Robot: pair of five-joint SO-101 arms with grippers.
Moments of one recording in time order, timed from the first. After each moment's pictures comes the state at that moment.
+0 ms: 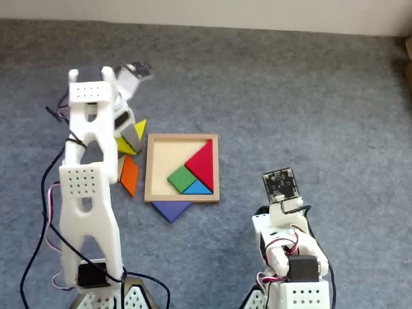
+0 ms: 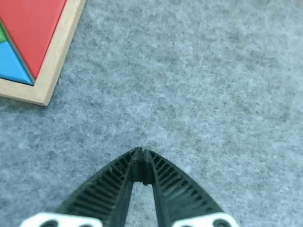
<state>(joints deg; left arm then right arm) -11.0 62.6 -60.4 96.7 -43.2 -6.7 -103.9 96.2 64.9 16.1</state>
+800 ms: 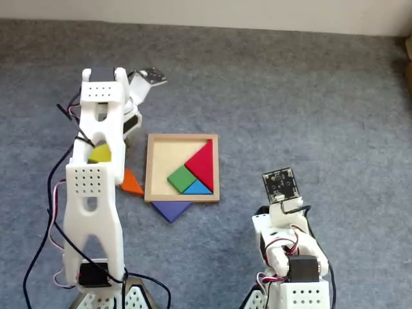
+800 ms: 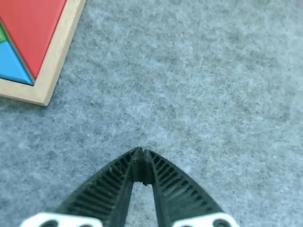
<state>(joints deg) -9.1 60.6 -59.1 100.4 -40.4 -6.7 -103.9 96.2 64.9 16.1</state>
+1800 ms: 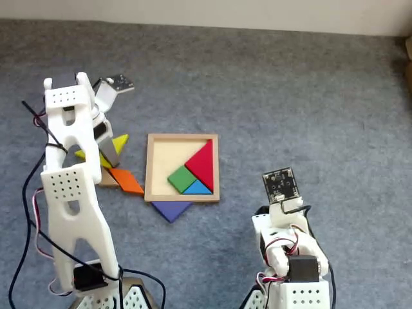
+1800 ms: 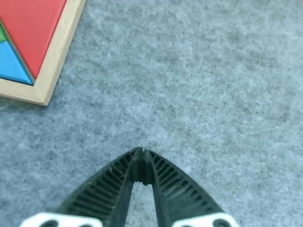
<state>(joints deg) -19.4 61.6 -53.1 99.4 -49.8 -6.7 -103.9 96.2 64.9 16.1</state>
